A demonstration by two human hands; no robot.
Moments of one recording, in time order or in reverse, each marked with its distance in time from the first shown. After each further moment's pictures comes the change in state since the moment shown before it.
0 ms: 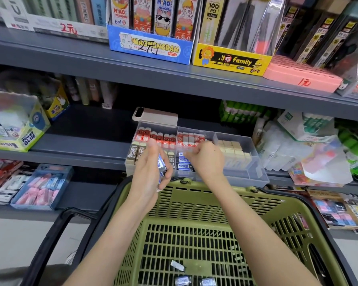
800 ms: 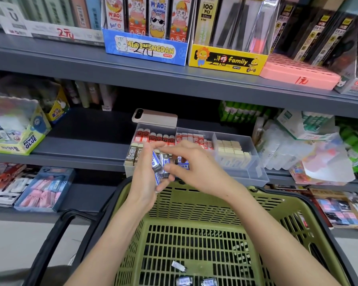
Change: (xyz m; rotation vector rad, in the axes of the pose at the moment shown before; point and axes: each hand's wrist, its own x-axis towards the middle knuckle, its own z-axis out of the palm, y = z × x) left_hand 0.003 -0.006 -0.003 -0.081 0.011 -0.049; right_hand -0.039 -0.021 -0.050 0.203 -0.351 -0.534
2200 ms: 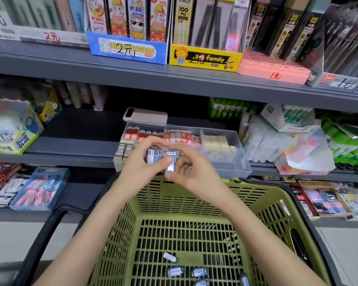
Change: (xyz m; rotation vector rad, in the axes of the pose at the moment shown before) left_hand -0.005 0.015 -0.002 0.659 -0.198 0.244; right_hand -0.045 0.010 0.003 0.424 0.091 0.167
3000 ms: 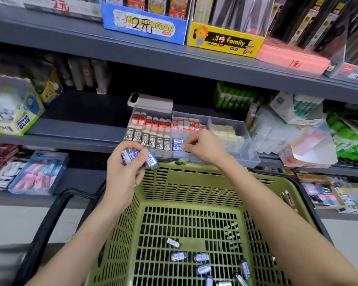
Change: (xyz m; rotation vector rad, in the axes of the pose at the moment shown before) left_hand -0.040 -0.035 -0.016 -0.489 0.332 -0.113; right_hand 0.065 0.029 -0.002 -0.597 0.008 0.167
